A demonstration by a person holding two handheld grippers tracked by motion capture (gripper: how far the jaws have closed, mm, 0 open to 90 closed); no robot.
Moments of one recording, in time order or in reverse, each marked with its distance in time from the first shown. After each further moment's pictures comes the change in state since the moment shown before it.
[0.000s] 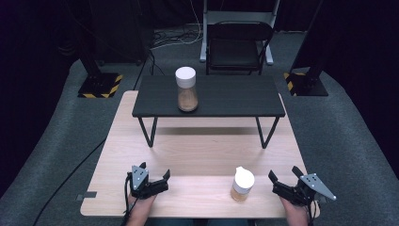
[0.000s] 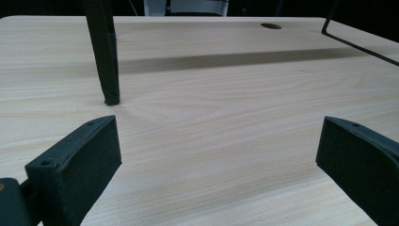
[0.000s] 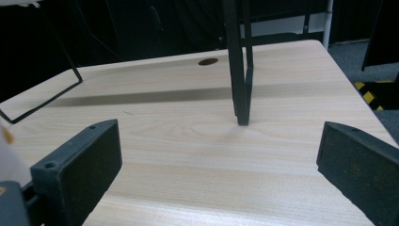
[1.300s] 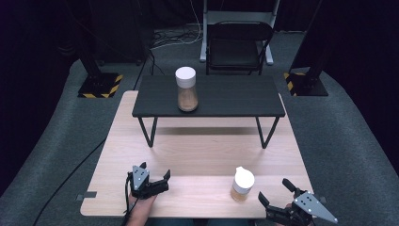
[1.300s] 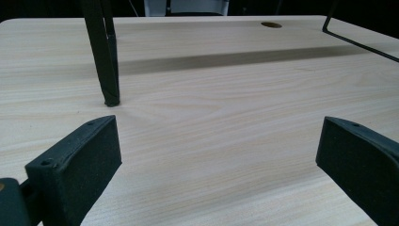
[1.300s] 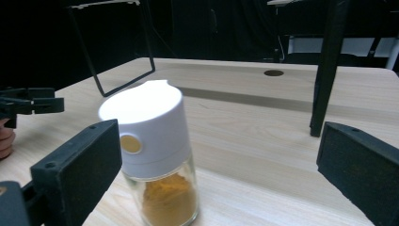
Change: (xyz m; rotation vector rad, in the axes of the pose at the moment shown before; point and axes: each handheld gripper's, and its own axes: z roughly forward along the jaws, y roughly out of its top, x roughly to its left) left arm -0.002 0.000 0.000 0.000 0.005 0.015; right arm 0.029 0.005 -0.047 -0.004 0.201 -0.134
